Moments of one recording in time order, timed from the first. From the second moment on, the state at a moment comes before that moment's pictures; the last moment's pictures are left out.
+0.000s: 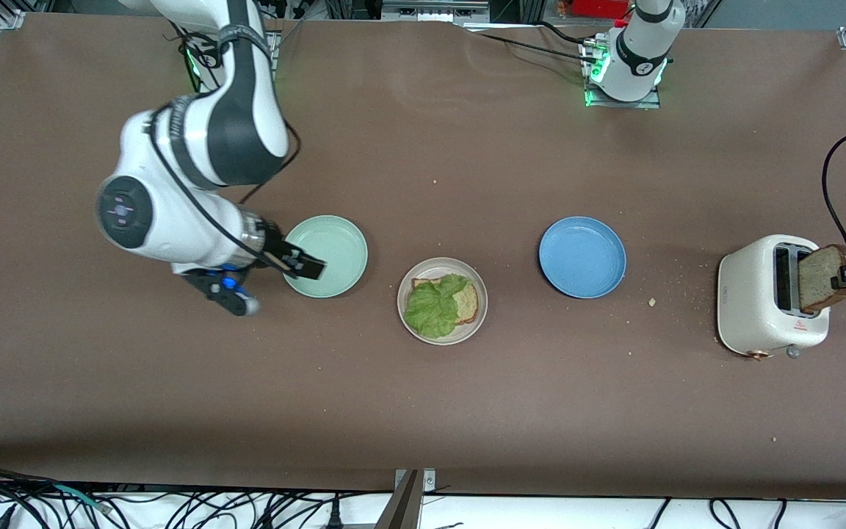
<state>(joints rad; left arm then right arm) -0.05 0.54 0.51 -1.41 -0.20 1.79 0.47 1.02 0.76 -1.09 -1.23 0.84 1.45 0.55</state>
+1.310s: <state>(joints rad) -0.07 0.56 0.47 -1.18 -0.70 1.40 0.48 0.36 0.61 -0.37 -0.99 0.11 1.31 0.10</state>
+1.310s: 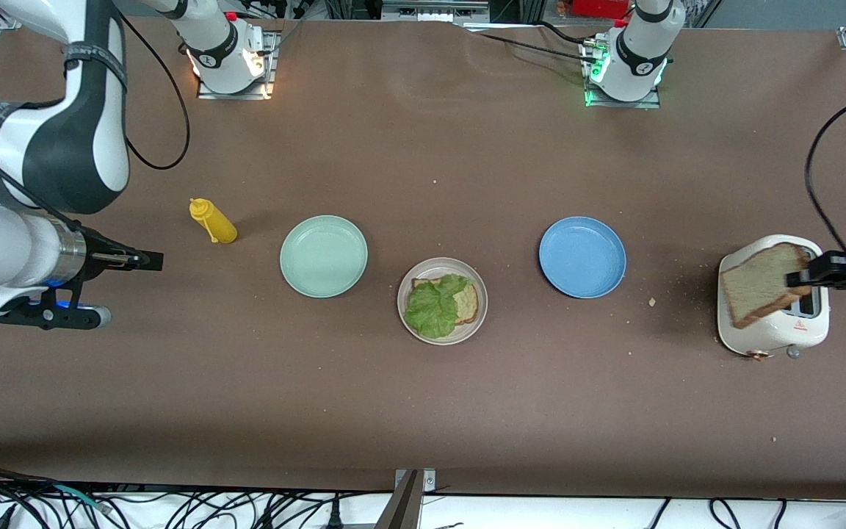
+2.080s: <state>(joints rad) -0.14 0.82 0.15 -1.19 -1.18 1.58 0.19 -0.03 0.24 0.13 -1.59 -0.06 1.70 0.28</state>
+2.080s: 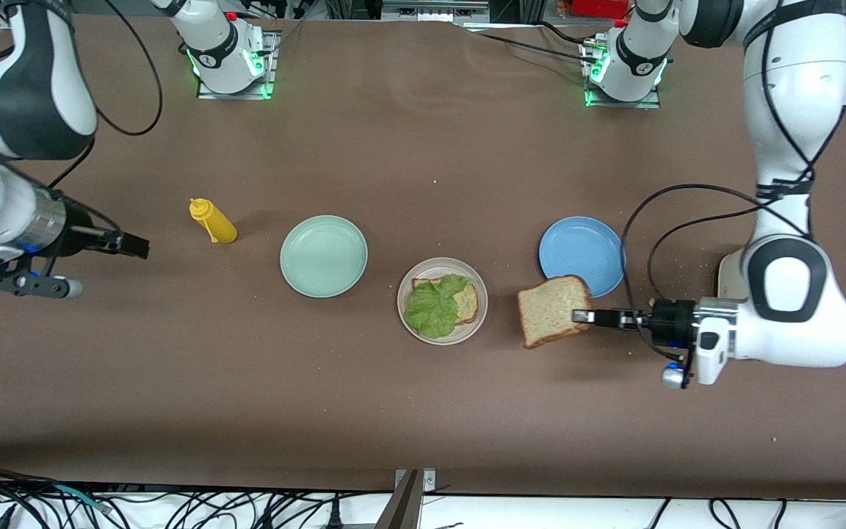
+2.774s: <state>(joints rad) -0.29 0.90 0.14 -1.19 -1.35 1.69 0.24 -0.08 -0.02 0.14 -1.87 -0.05 1.82 0.29</state>
